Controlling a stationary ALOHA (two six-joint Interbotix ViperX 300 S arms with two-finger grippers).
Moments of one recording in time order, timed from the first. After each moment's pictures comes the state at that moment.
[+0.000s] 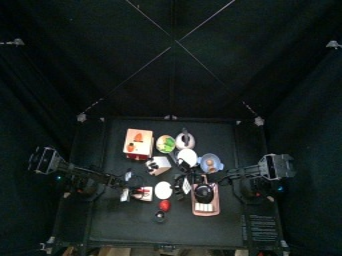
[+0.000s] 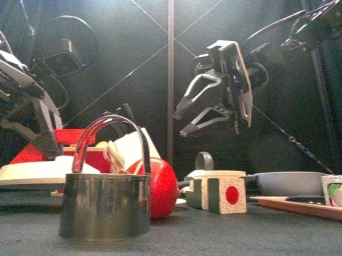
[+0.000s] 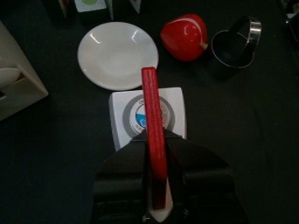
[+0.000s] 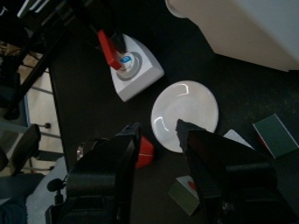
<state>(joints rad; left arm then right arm) -0.14 -0.31 1.16 0.30 -0.18 -0.39 0.00 -0.04 0.75 -0.19 -0.18 0.92</state>
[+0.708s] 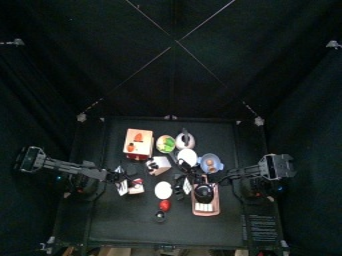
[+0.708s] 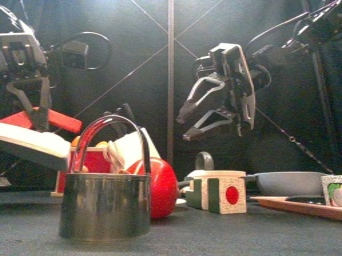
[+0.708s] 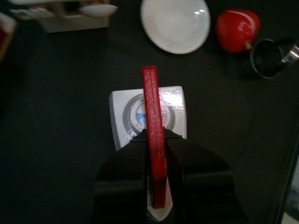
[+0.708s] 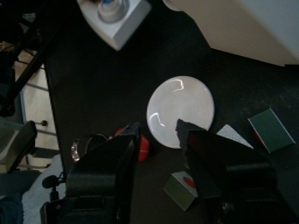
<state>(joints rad) -0.08 -0.59 0.97 0.31 0.66 -0.82 0.00 -0.04 0.76 -0.19 -0.18 0.92</state>
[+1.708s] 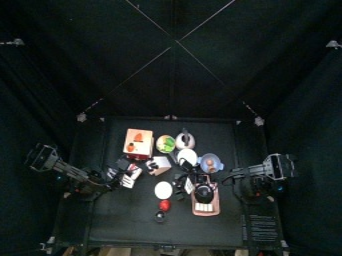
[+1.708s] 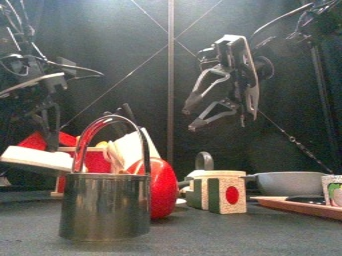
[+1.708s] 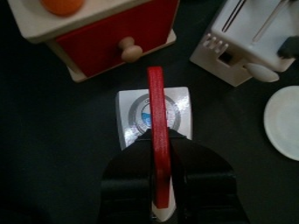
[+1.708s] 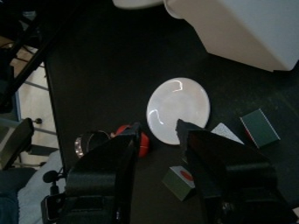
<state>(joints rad) -0.37 -0.25 0.94 0.85 0.96 -2.00 0.00 -0.13 0.76 -0.24 -0.10 0.91</state>
